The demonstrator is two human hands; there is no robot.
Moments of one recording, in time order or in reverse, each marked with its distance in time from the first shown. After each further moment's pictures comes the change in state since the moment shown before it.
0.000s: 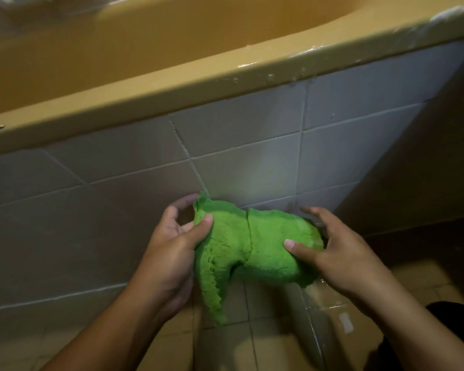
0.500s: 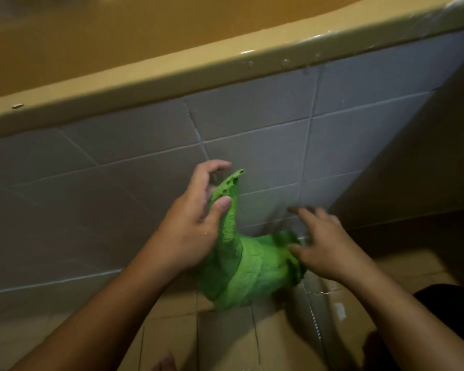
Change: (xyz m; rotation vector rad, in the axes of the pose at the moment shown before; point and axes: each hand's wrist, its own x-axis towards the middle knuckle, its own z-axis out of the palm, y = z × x) left_hand 0.012 0.011 -0.019 0.880 -0.283 0.483; right_hand 0.021 0.022 0.023 -0.471 -0.151 -0.102
